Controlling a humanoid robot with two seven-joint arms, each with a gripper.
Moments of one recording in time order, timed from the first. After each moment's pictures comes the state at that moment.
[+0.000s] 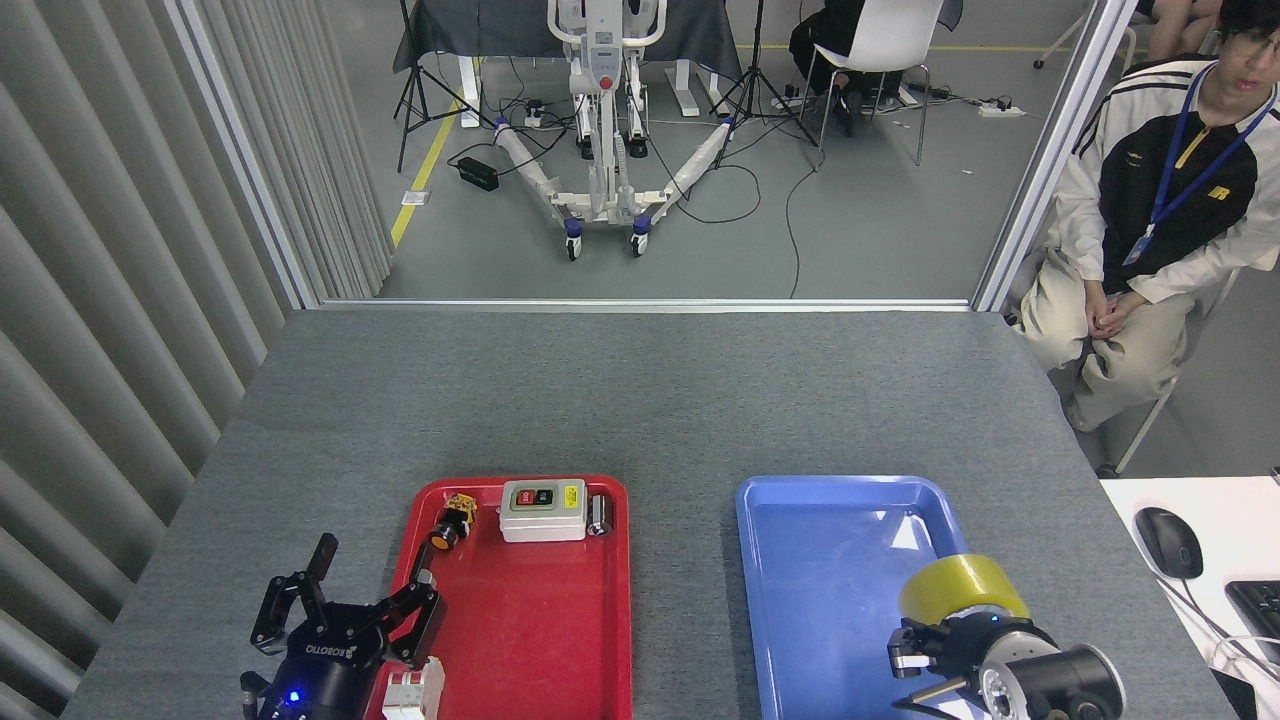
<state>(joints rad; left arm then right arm) 0.07 0.25 -0.17 -1.64 -1.24 0.07 0.23 -0.06 -0.17 0.01 -1.75 1.35 -0.09 1.17</state>
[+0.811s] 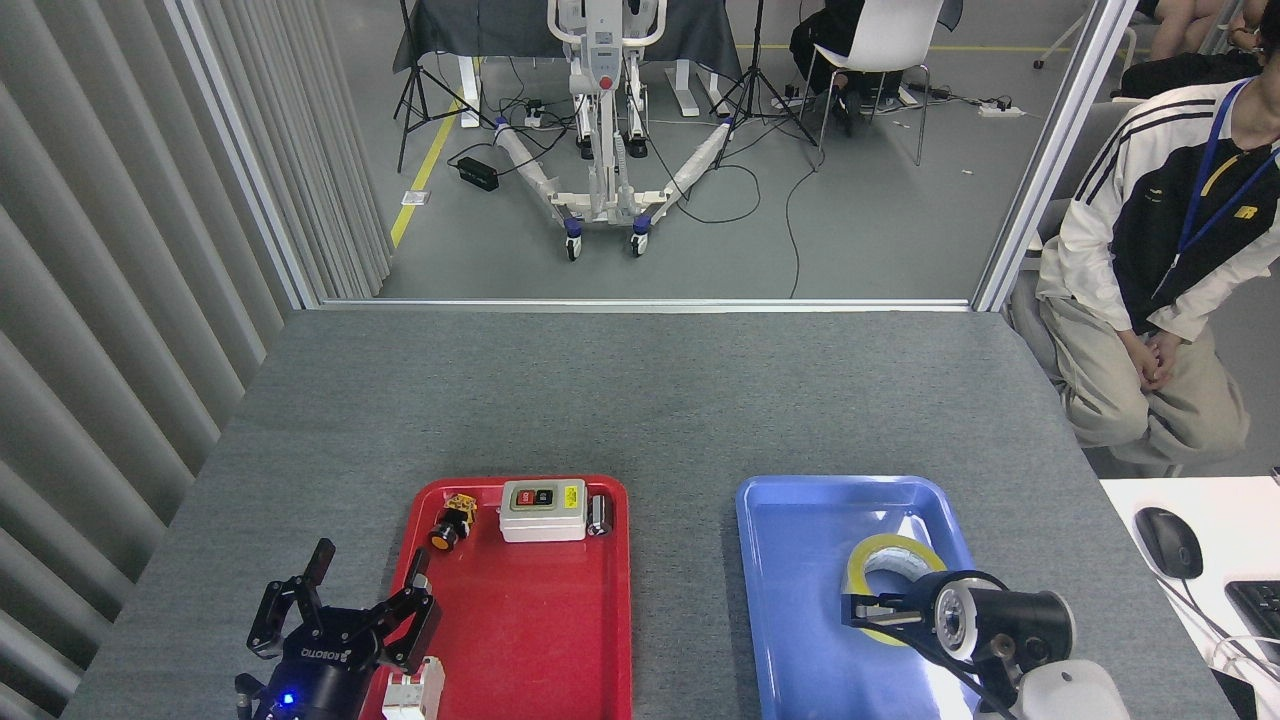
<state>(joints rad) 0.07 0.28 -0.19 -1.63 -1.20 0.07 0.23 -0.19 -0.15 0.12 -1.73 1.29 0.26 1.38</state>
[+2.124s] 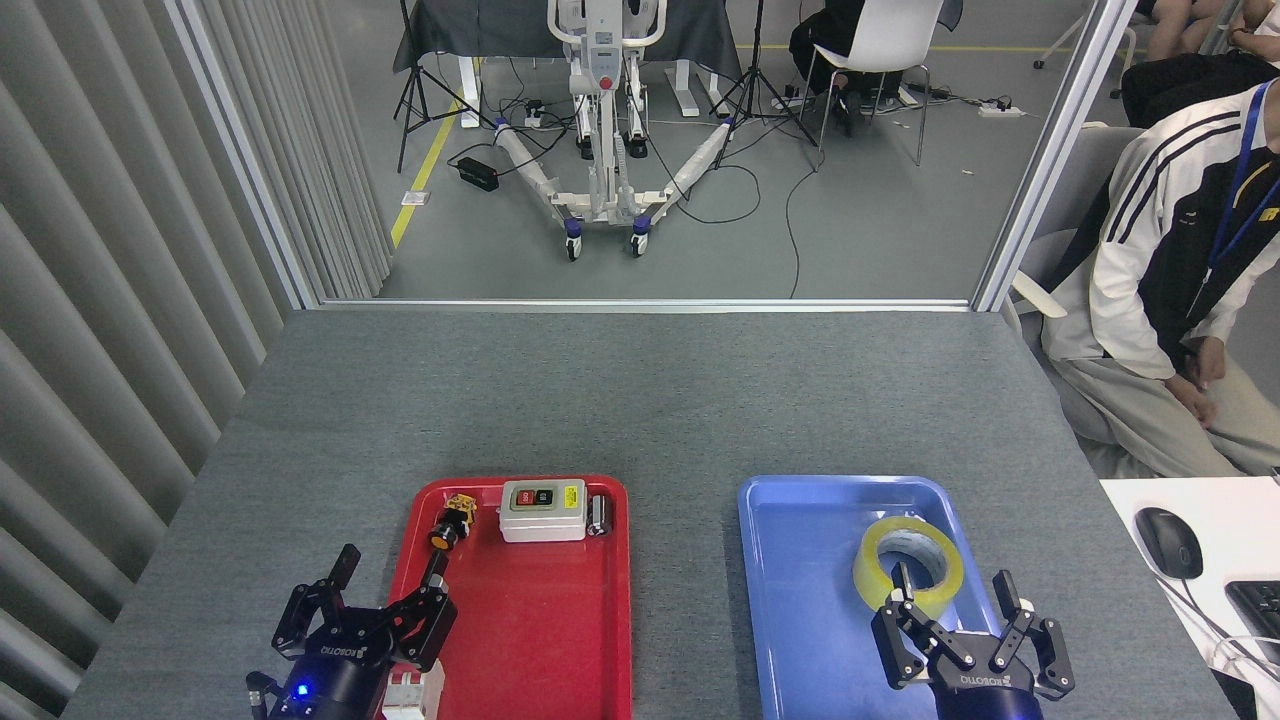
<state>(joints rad) 0.06 0.15 -0.06 -1.59 -1.21 -0.12 0.11 0.19 -0.07 0.03 -1.73 1.36 0.10 -0.06</state>
